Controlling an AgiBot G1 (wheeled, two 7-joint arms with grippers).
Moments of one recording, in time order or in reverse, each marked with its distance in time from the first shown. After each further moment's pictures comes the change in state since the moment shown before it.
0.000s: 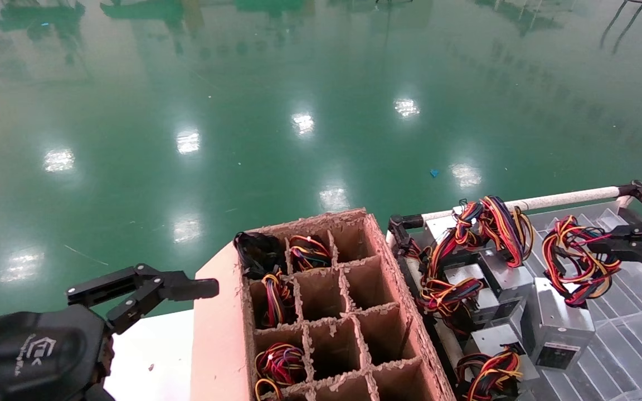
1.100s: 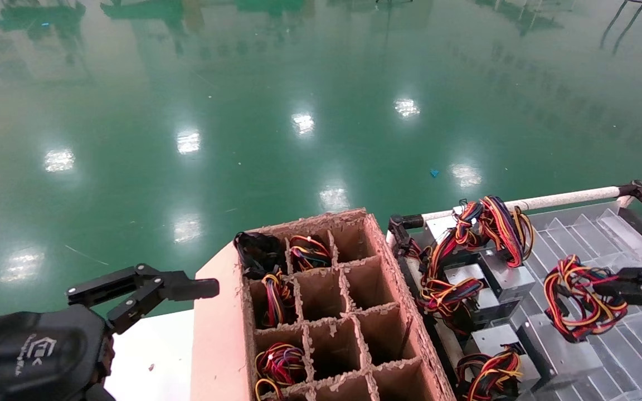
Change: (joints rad) left arm 0.000 0.000 0.000 0.000 0.000 0.000 0.000; right arm -0.033 0.076 -0.160 0.092 0.153 -0.002 0.050
